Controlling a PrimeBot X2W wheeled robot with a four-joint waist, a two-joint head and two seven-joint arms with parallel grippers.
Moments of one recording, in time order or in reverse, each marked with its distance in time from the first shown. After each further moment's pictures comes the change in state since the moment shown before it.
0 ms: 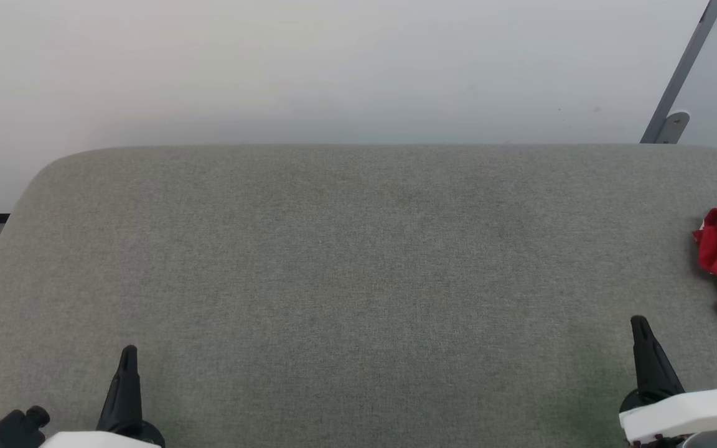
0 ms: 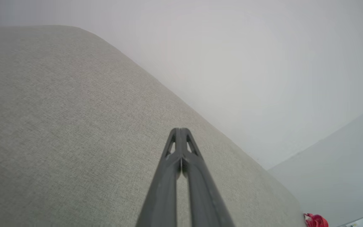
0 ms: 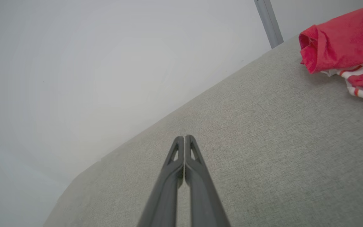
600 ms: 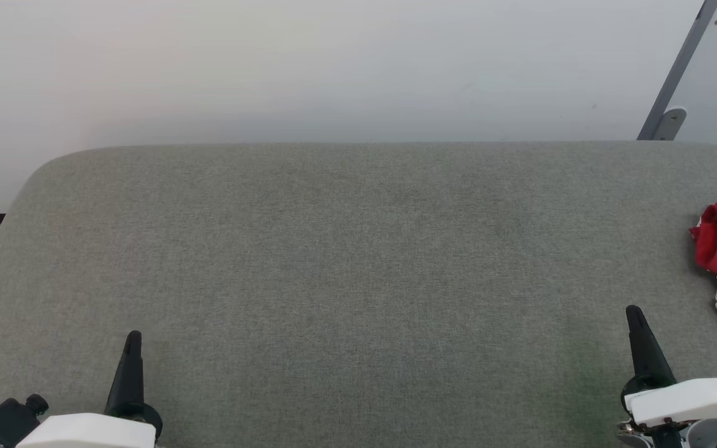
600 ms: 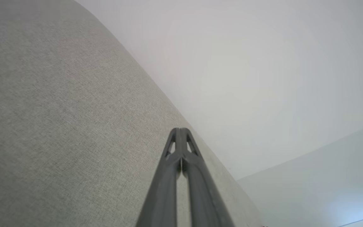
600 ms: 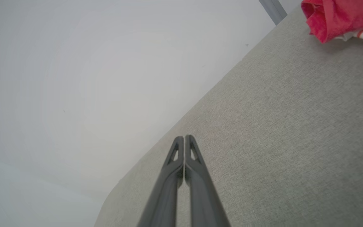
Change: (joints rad) left arm -0.056 -0.017 0.013 0.025 -0.213 0.000 0.065; right arm -0.036 0.022 -0.012 0.002 0.225 0.000 0.066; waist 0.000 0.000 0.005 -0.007
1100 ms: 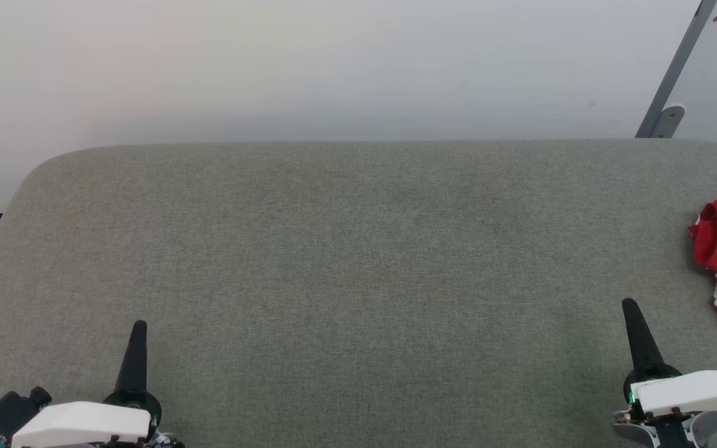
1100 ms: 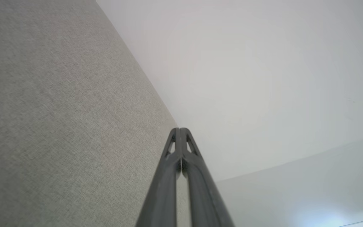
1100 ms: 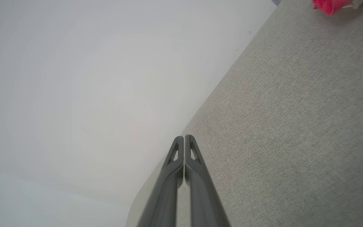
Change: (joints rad) left arm -0.035 -0.018 0.010 0.016 -0.137 0.000 0.044; right arm -0.021 0.016 -0.011 0.002 0.151 0.000 0.043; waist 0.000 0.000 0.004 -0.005
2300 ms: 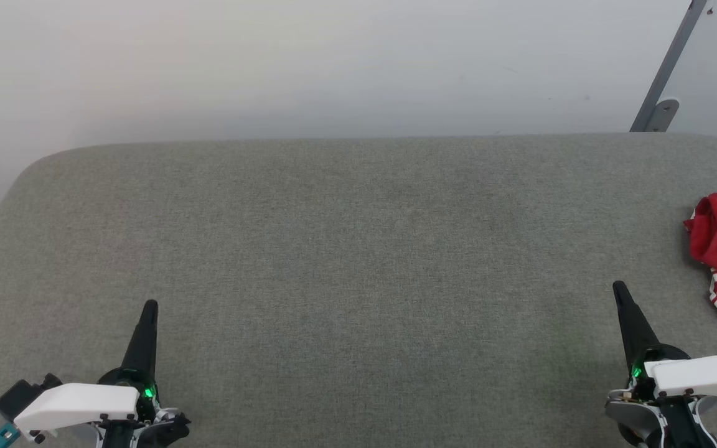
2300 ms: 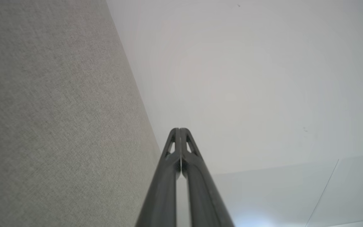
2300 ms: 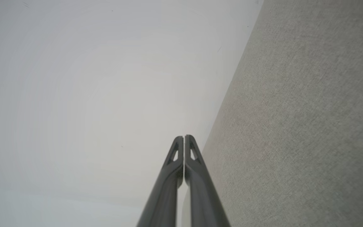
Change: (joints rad) left arm -0.064 -0.029 0.019 0.030 -0.257 0.000 0.084; right arm -0.044 0.030 -0.020 0.004 0.280 0.000 0.083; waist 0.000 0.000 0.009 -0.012
